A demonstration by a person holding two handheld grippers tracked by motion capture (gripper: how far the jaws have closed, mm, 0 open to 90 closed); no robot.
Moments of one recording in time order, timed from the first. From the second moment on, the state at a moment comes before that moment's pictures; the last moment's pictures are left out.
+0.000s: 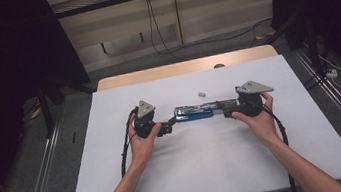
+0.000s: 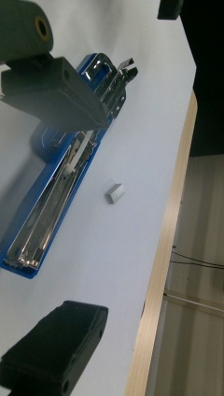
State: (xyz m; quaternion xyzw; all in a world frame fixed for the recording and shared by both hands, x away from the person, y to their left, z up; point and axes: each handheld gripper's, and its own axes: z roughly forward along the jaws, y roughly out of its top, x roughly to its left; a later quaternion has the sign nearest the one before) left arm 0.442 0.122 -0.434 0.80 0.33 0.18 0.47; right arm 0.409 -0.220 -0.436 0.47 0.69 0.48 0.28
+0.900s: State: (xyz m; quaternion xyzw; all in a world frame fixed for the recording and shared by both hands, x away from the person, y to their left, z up) left arm 0.377 0.166 -0.423 0.78 0.33 0.20 0.49; right arm 0.408 -0.215 -0.434 0.45 0.71 0.48 0.26
